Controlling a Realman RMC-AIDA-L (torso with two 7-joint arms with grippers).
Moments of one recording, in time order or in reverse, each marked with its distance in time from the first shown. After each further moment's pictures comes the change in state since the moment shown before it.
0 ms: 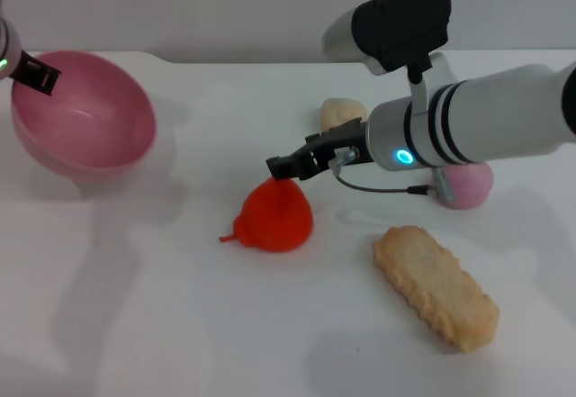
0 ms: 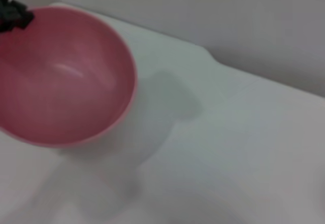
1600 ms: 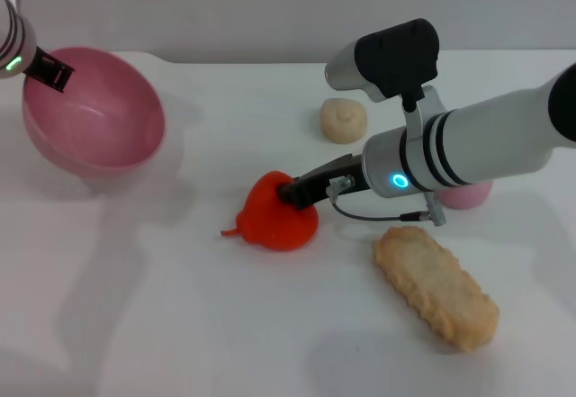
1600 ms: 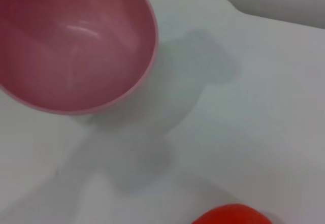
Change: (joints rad) left arm -0.017 0.001 0.036 0.000 0.000 -0.002 0.018; right arm 0.075 -0.003 0.004 0.261 0.305 -0.045 -0.229
